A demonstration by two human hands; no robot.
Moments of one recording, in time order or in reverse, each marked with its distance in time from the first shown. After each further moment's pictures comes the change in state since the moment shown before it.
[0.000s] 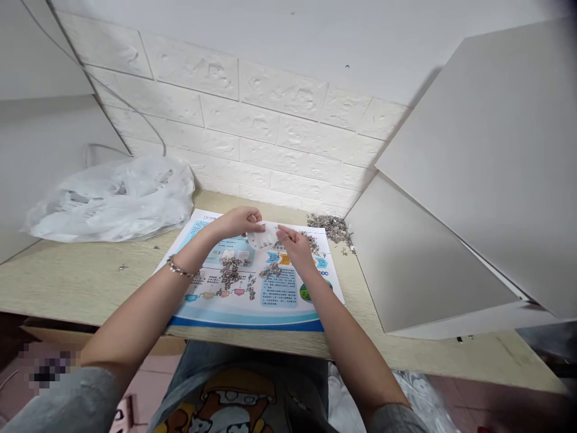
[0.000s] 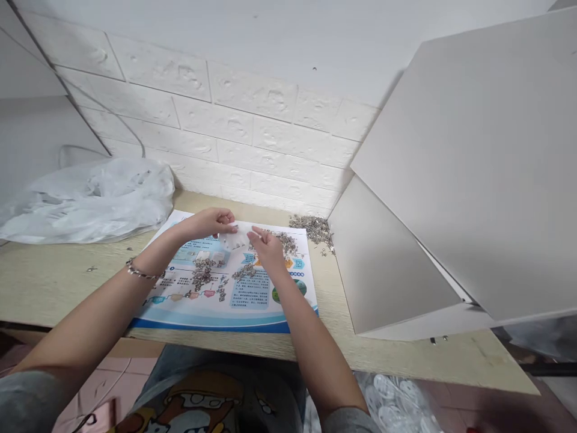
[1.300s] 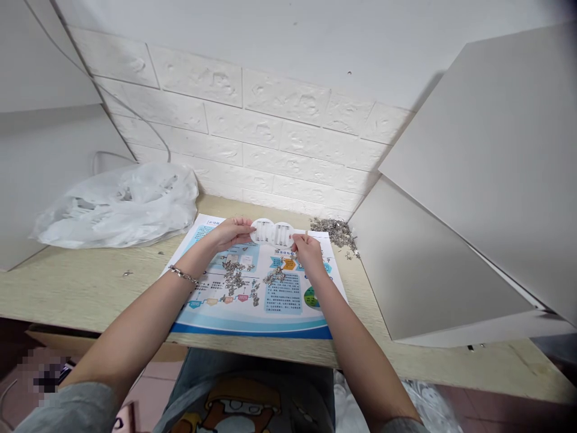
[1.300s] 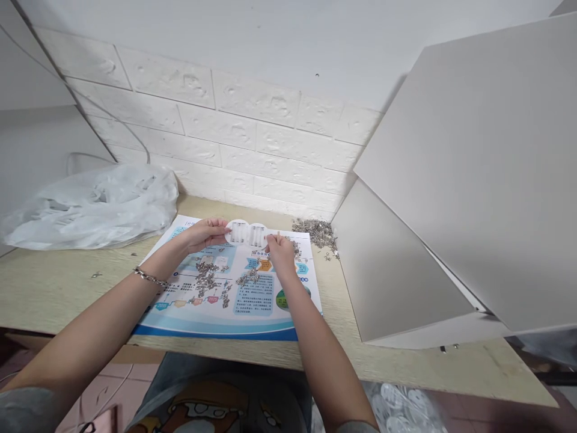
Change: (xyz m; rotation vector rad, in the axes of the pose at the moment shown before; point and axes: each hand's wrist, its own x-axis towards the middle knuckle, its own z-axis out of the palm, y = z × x) left_hand 0.003 -0.054 0.003 -0.798 0.039 -0.172; right_hand 0.017 0.020 -0.008 0.079 0.135 0.181
